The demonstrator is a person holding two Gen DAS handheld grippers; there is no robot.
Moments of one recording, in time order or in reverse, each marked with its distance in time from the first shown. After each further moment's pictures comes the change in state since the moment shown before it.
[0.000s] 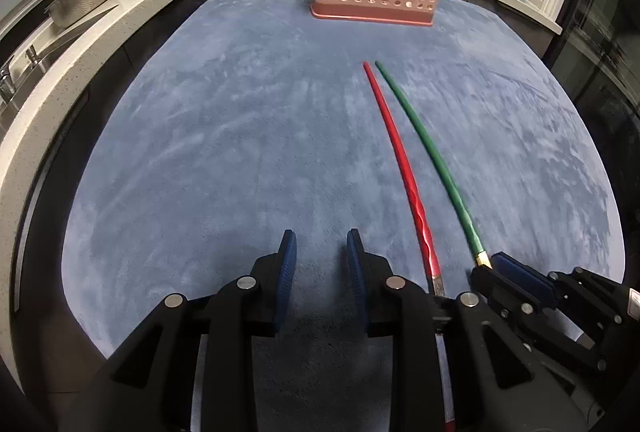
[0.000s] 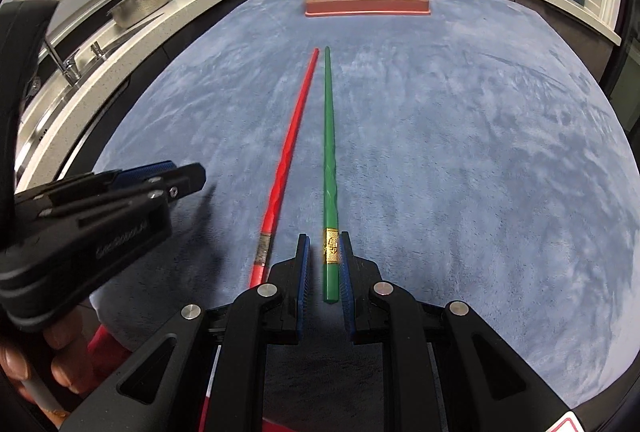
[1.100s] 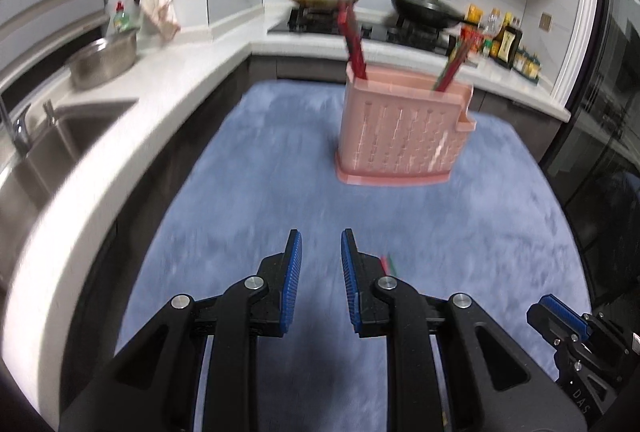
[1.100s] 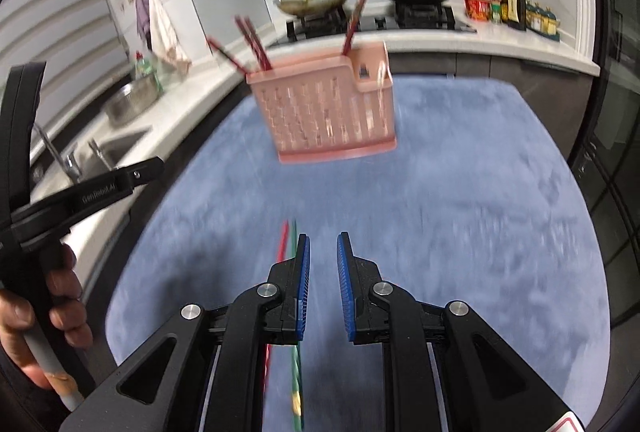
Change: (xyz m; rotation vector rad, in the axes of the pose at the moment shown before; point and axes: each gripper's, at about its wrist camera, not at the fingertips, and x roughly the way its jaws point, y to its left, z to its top) left arm -0.045 0.026 0.123 -0.081 -0.233 0.026; right arm -0.059 -0.036 0.105 0.078 -0.231 0.005
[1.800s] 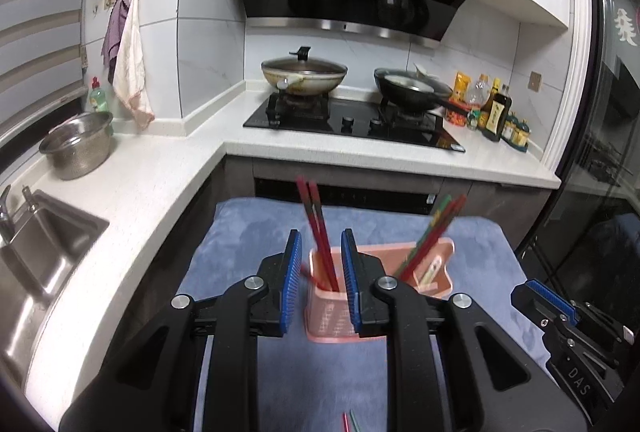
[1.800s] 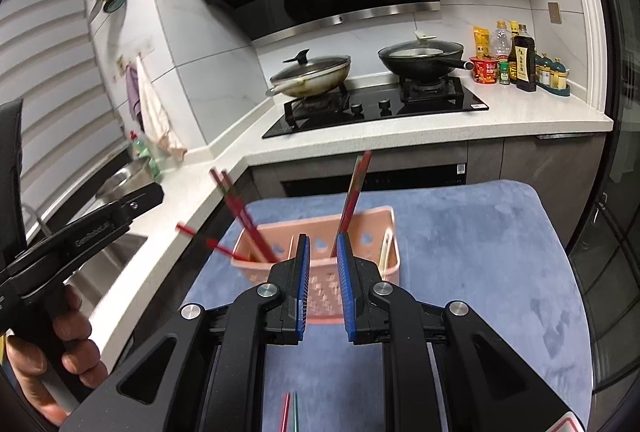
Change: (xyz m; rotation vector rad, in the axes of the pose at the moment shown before) left arm 0.000 -0.033 0.159 0.014 -0.227 -0.045; right arm 0.016 -0.014 0.172 0.031 -0.216 0.043
